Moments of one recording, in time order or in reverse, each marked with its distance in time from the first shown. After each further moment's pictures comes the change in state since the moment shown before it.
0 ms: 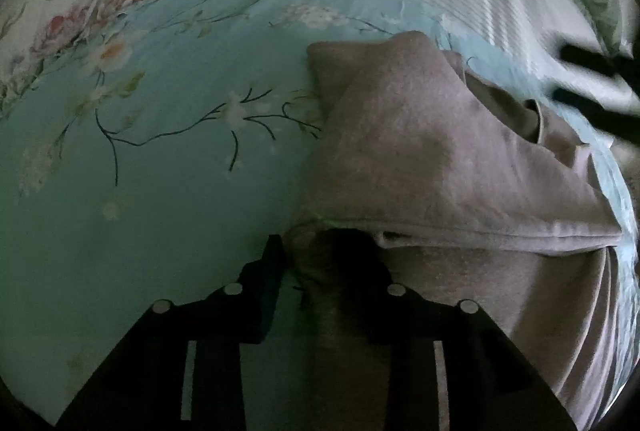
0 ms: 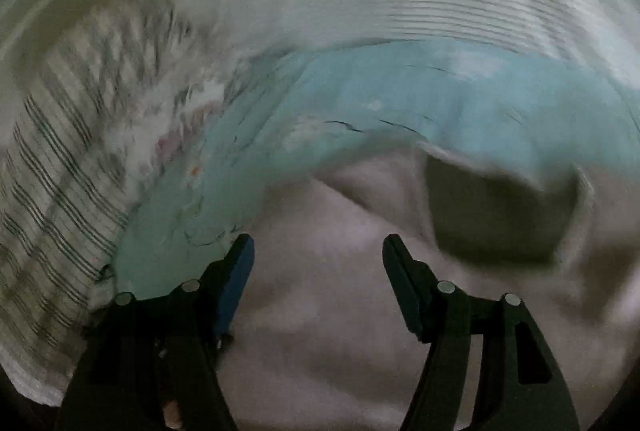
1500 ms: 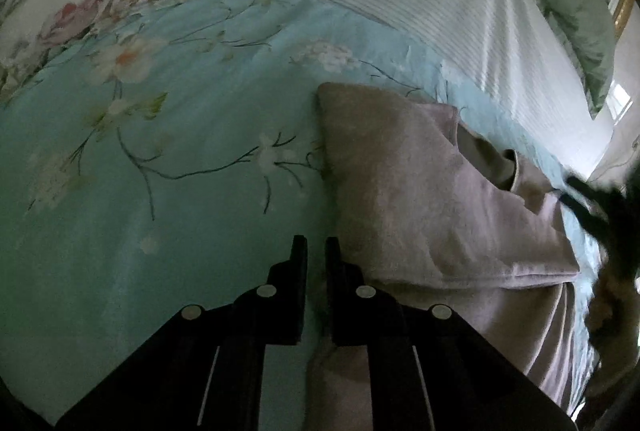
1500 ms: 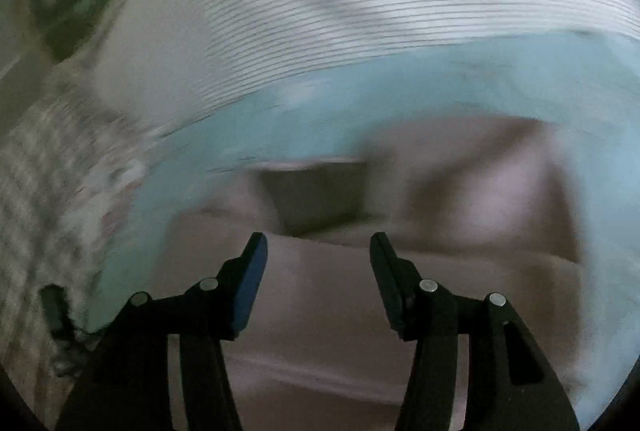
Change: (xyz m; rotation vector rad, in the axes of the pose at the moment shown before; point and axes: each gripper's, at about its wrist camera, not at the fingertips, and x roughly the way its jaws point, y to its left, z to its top) left arm -0.027 0.031 0.029 -0.084 -0.022 -0.111; right arm -0.154 -0.126 -0.143 0.469 -0.293 -0.288
